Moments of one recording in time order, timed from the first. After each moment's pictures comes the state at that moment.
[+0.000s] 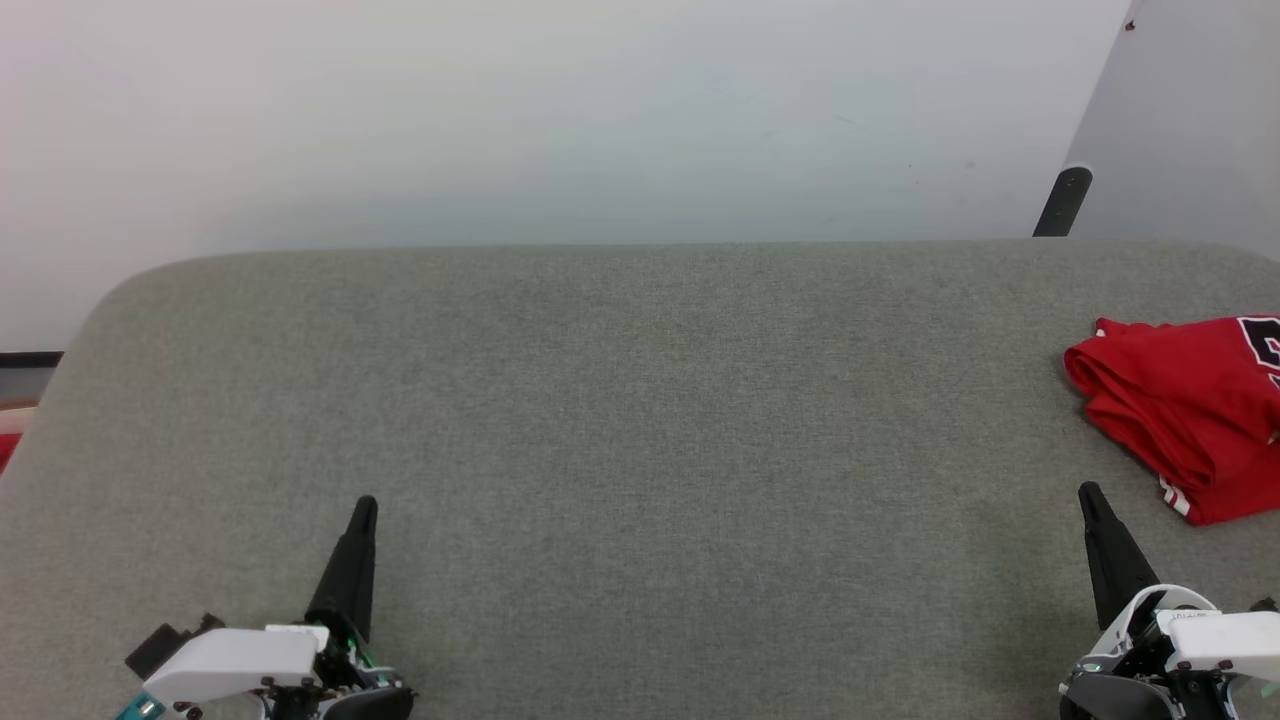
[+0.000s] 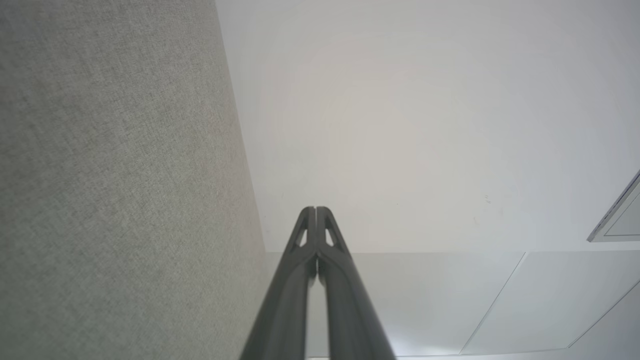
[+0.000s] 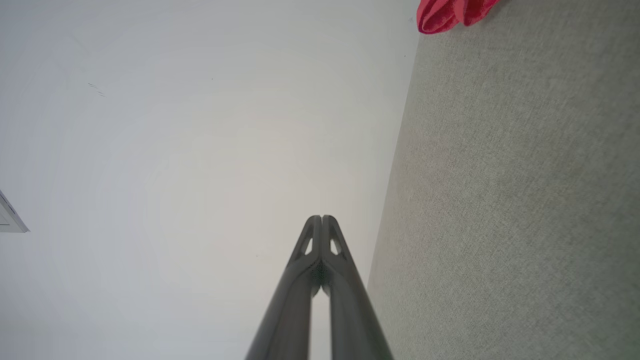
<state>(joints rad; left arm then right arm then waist) -0.10 0.05 0.11 0.25 -1.62 -0.13 0.11 -0.11 -0.05 -0.12 0.25 1.61 0.13 0.11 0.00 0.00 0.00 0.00</state>
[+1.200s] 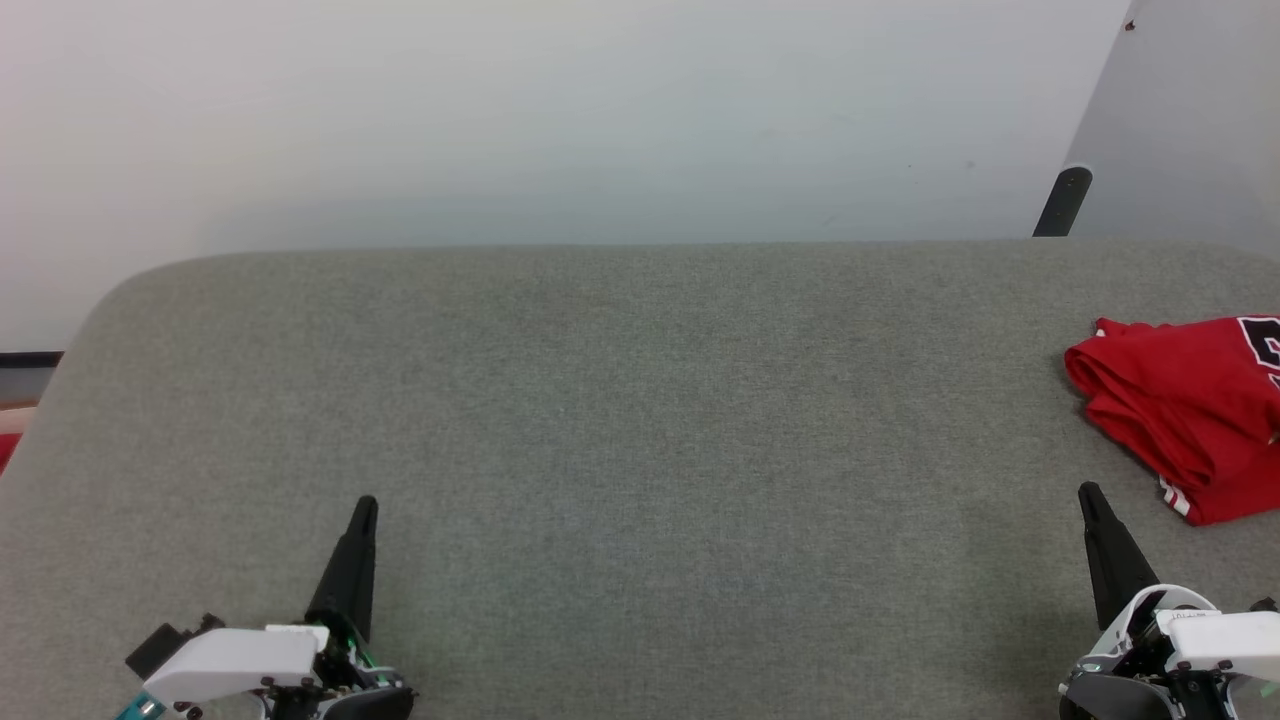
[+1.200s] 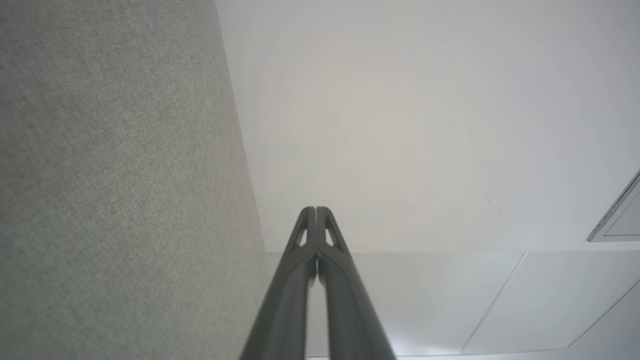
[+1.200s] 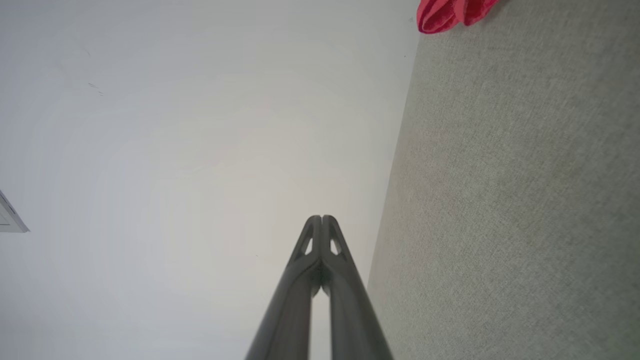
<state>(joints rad) -0.10 0.05 0.11 0.25 -1.62 -0.13 0.11 -0.11 -0.05 -0.12 0.25 1.61 0.13 0.11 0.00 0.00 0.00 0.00</state>
